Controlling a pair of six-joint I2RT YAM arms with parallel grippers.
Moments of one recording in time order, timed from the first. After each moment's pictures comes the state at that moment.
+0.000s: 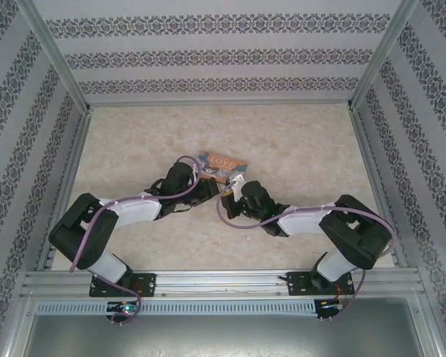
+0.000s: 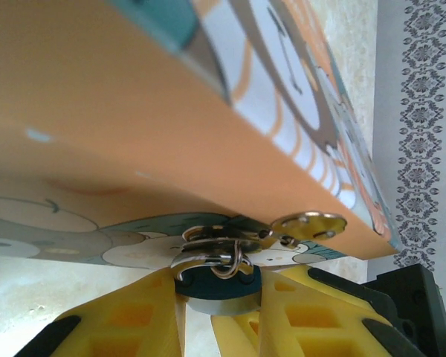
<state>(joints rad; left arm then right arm) -0.57 1.56 0.68 0.24 0.37 -1.01 0.80 1.56 0.52 0.53 -0.06 0.28</state>
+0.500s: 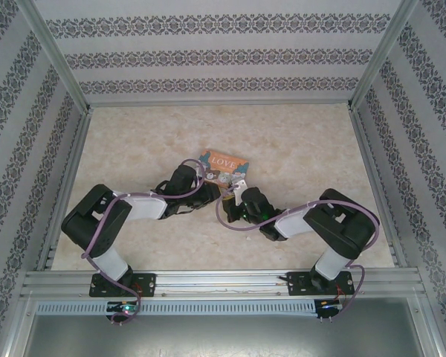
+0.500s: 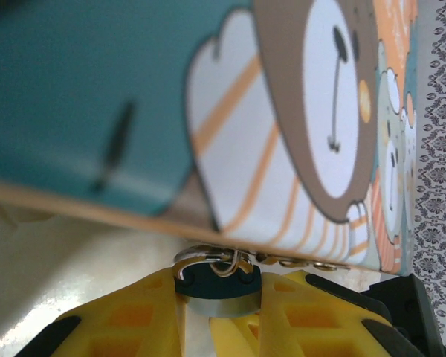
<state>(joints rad) -0.57 1.67 0.68 0.32 0.39 -1.03 0.81 1.68 0.45 0.70 -0.03 0.38</state>
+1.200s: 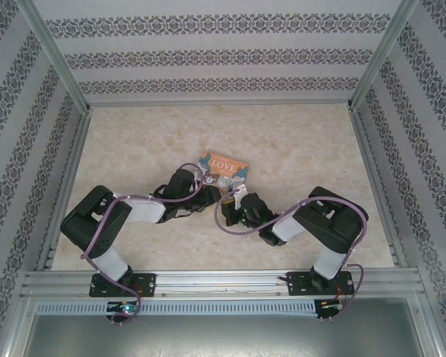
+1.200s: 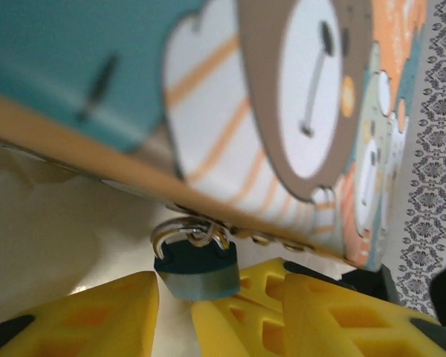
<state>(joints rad) -0.57 1.65 0.62 0.37 0.41 -1.06 0.84 1.75 0.42 0.84 -0.01 0.45</state>
